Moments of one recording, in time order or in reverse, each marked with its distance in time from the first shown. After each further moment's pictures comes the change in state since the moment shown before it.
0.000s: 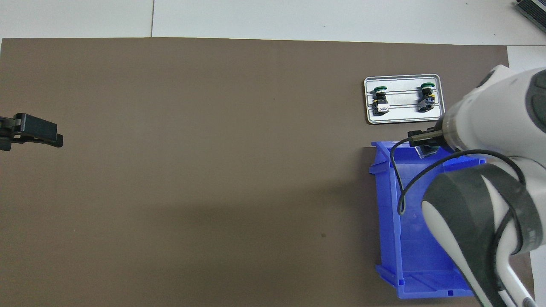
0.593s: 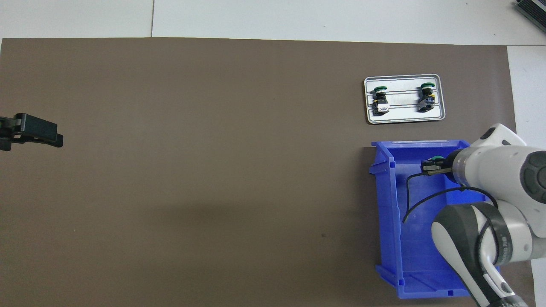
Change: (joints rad) left arm 0.000 0.000 0.000 0.000 0.000 0.000 0.000; right arm -0.160 -0.090 0.001 -0.496 0.023 0.504 -0.057
